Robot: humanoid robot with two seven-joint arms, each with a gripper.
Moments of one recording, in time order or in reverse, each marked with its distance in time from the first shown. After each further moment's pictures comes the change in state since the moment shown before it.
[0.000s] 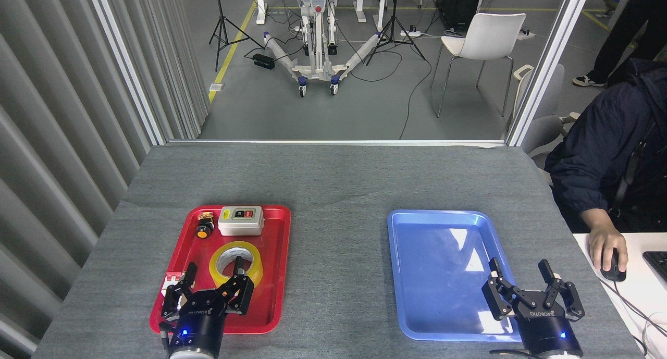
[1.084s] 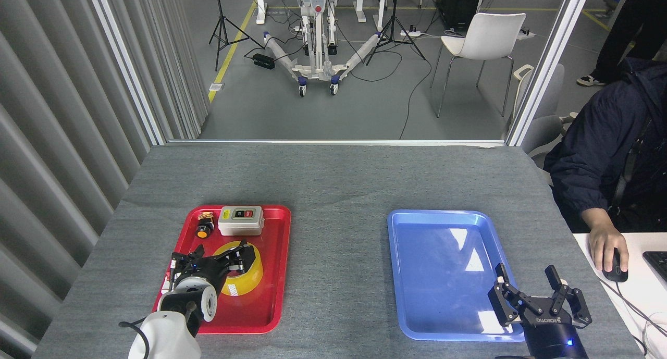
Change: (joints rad) left arm -0.334 0.039 -0.007 0.243 -0.012 0.084 -0.616; right arm 0.023 -0.006 -0.013 0.000 -0.002 -0.003 -0.010
